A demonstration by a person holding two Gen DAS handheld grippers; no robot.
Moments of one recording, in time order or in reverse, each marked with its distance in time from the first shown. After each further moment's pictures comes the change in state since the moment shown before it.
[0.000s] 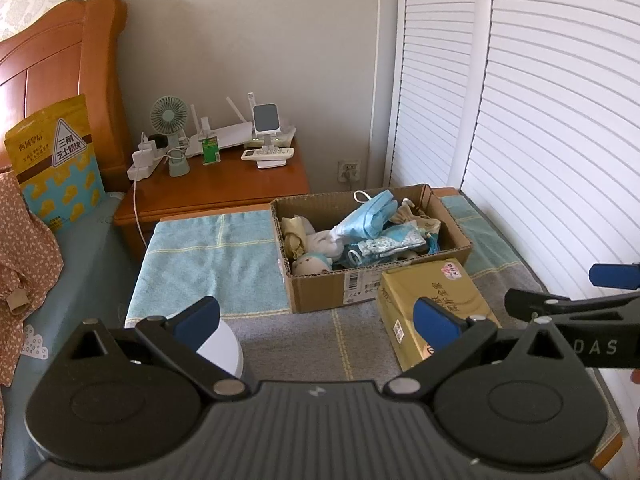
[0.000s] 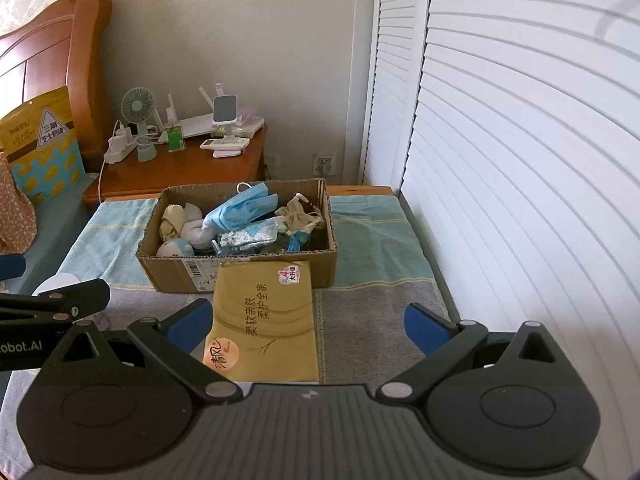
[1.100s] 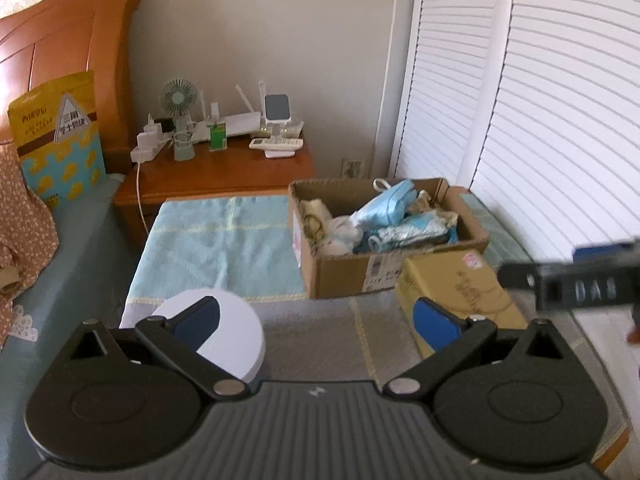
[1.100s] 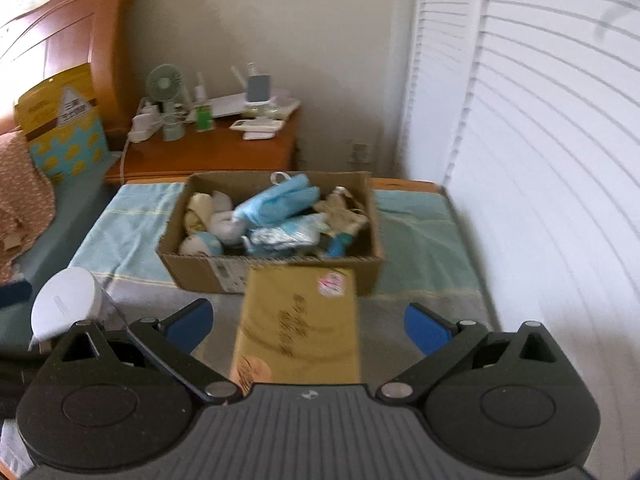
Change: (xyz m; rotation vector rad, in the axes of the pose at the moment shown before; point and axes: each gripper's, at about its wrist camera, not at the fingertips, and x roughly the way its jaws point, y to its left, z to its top) left arm 0.009 0.026 -0.019 -0.053 -0.009 -0.024; right arm 0.026 0.013 0.012 -0.032 0.049 0.064
